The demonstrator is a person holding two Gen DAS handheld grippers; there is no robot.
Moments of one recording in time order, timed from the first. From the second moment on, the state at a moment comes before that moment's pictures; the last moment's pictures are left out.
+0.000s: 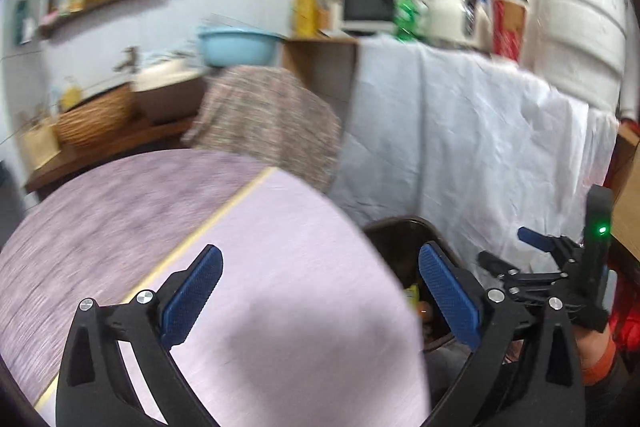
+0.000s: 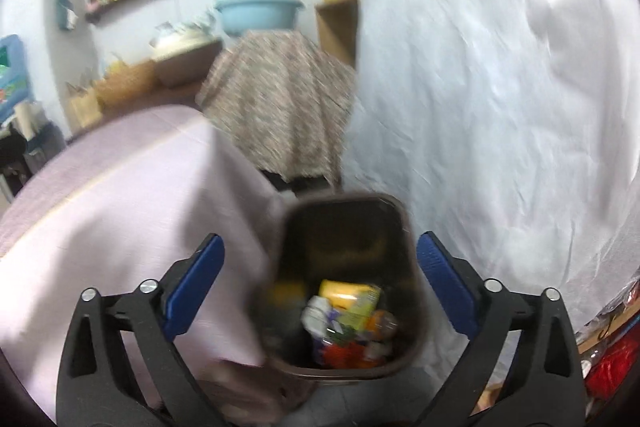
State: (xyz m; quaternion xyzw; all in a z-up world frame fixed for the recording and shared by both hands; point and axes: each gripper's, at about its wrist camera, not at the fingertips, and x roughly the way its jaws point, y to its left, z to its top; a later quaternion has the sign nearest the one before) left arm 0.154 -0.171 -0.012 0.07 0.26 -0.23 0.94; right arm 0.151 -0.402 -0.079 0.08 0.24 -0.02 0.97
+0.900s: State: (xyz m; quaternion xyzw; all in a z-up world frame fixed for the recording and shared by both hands) left arm 0.026 -0.039 -0.005 0.01 0.14 -0.06 0.99; right arm 0.010 -0.229 -0.004 0.01 0.10 0.05 0.99
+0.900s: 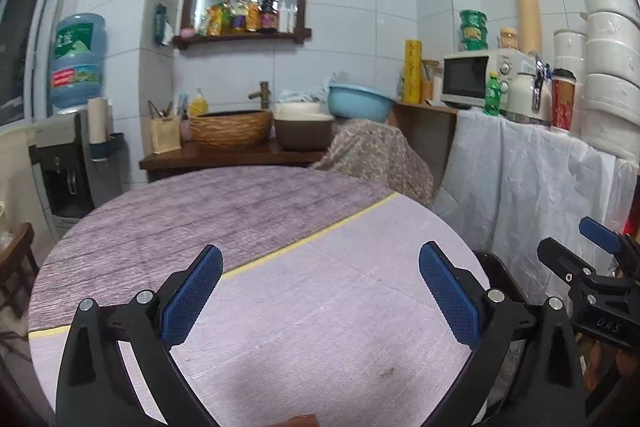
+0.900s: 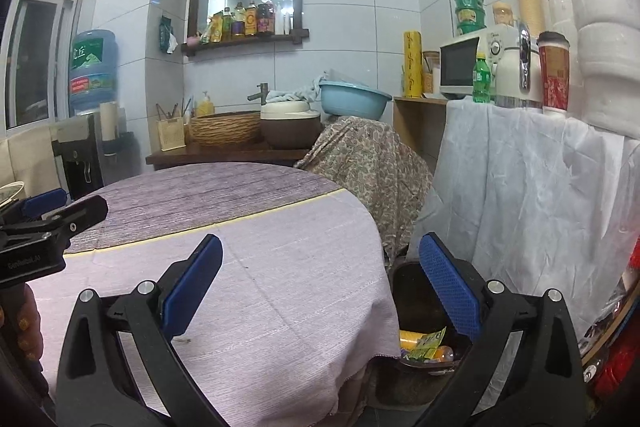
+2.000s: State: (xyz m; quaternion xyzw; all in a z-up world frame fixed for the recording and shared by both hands) left arm 0.015 -0.031 0.002 0.01 0.13 -0.02 0.99; right arm 0.003 -0.234 0.001 0.02 0.09 0.06 0.99
